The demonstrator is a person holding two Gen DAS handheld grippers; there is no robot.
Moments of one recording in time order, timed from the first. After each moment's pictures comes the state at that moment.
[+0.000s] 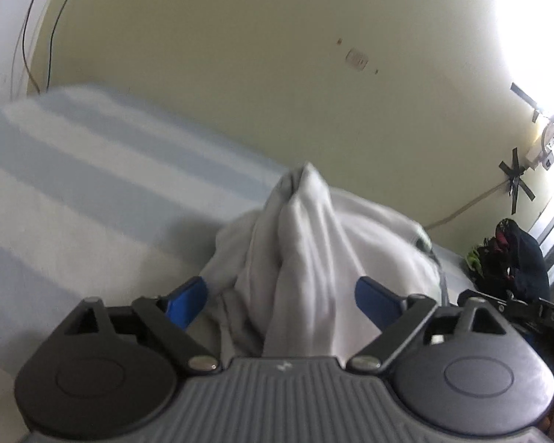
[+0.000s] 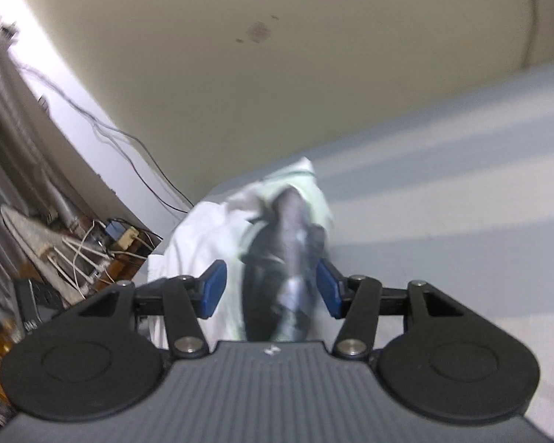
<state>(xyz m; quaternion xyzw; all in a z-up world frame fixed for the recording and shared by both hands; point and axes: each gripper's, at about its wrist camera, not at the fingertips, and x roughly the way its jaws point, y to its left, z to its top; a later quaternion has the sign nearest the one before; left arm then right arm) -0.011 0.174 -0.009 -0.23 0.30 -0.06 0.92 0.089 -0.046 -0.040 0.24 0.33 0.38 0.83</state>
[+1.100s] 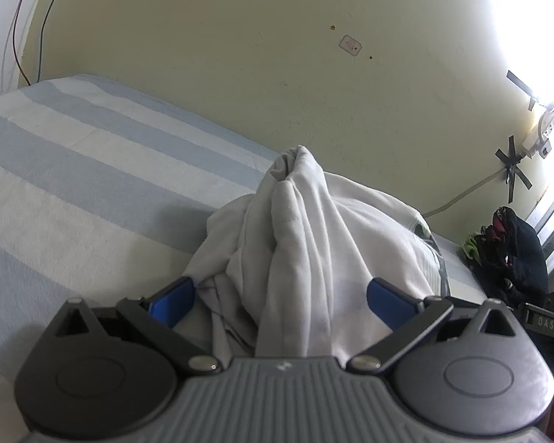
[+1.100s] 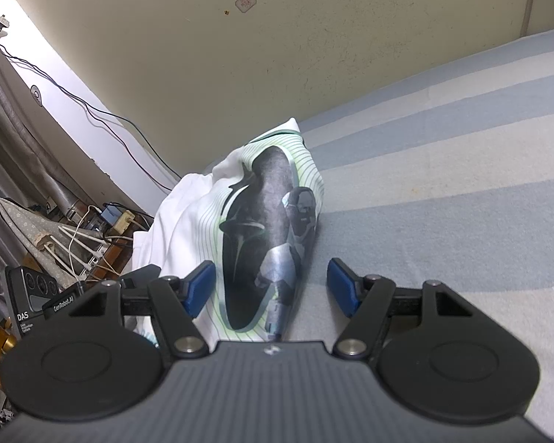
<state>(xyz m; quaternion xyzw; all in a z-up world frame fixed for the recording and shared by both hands) -0.003 0.169 -0.014 -0.22 0.31 -0.07 0.92 0.091 -0.027 -0.056 0.23 0.36 0.39 0.81</state>
